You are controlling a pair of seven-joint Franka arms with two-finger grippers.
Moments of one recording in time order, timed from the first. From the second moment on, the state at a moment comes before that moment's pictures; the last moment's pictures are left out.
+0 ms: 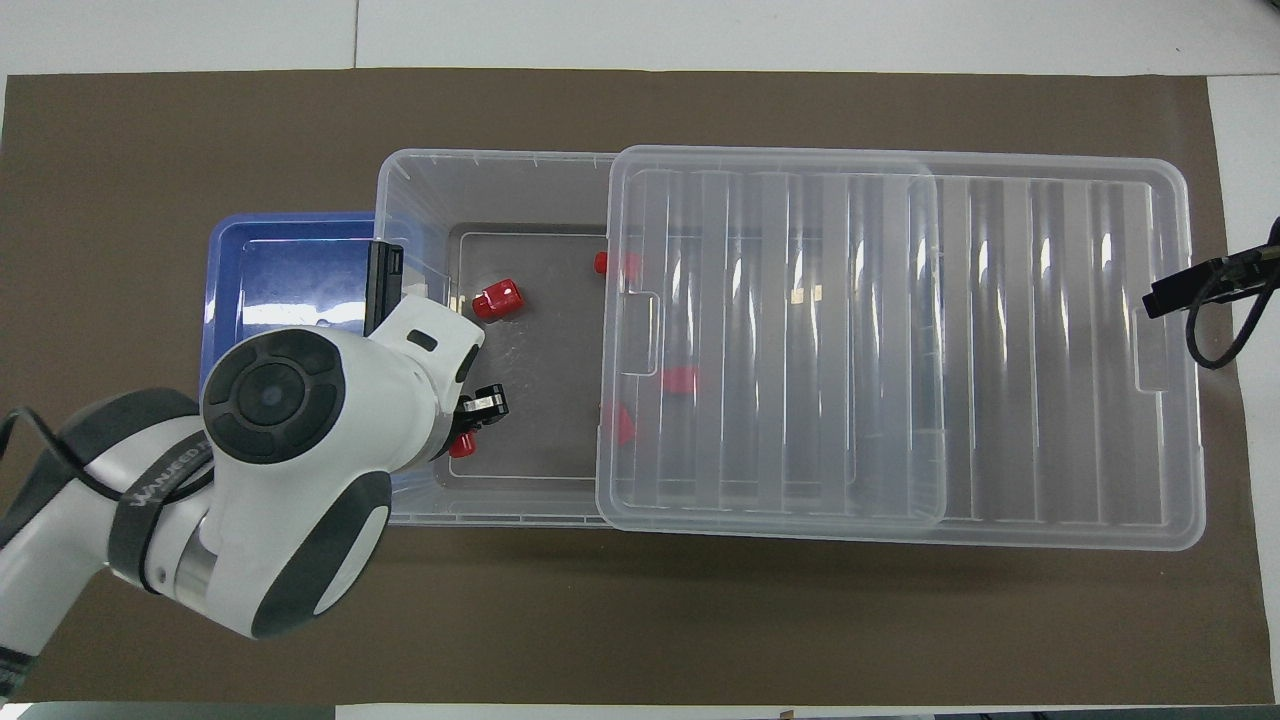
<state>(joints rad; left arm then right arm) -0.43 -0.18 -0.06 -2.11 -0.01 1.92 -0.66 -0.05 0.10 -0.06 -1.55 -0.02 1.56 -0.27</state>
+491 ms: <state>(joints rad) -0.16 -0.20 -0.05 -2.11 -0.01 1.93 -0.28 -0.04 0.11 -0.11 -1.54 -0.06 1.58 -0.26</state>
